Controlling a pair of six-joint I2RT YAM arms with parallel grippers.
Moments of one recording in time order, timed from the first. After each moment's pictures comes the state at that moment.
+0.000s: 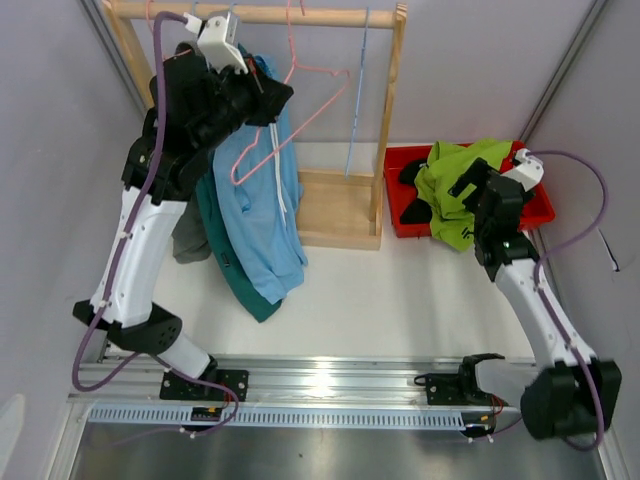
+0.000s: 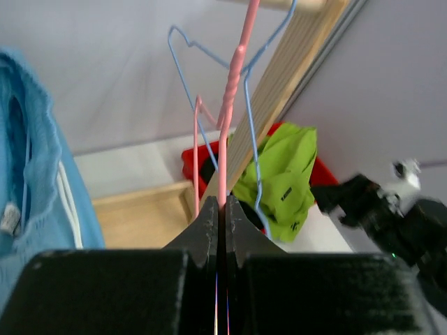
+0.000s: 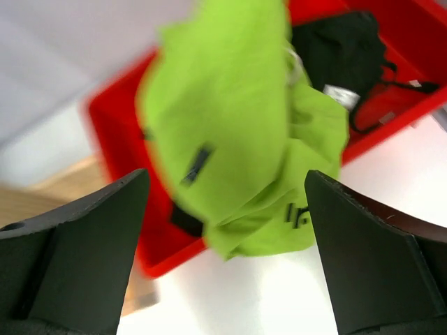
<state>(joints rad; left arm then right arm) -0.51 1.53 2.19 -0.71 0.04 -0.35 0.09 1.20 0.94 -0.04 0.39 0.45</state>
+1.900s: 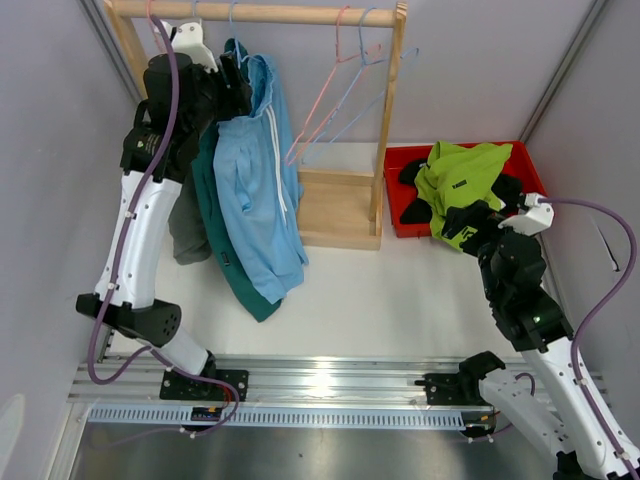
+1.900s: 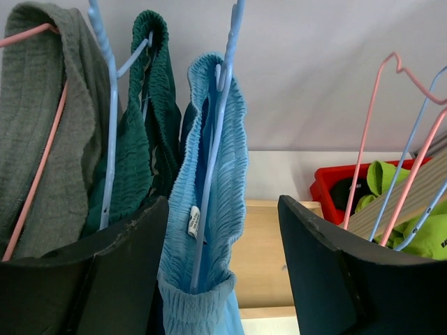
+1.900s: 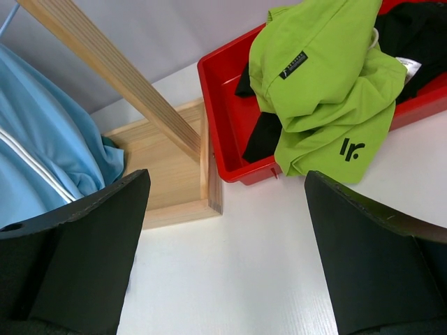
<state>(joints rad) -0.28 1.60 2.14 -0.70 -0.12 -0.22 0.40 0.64 0.86 -0.35 0.46 0.50</state>
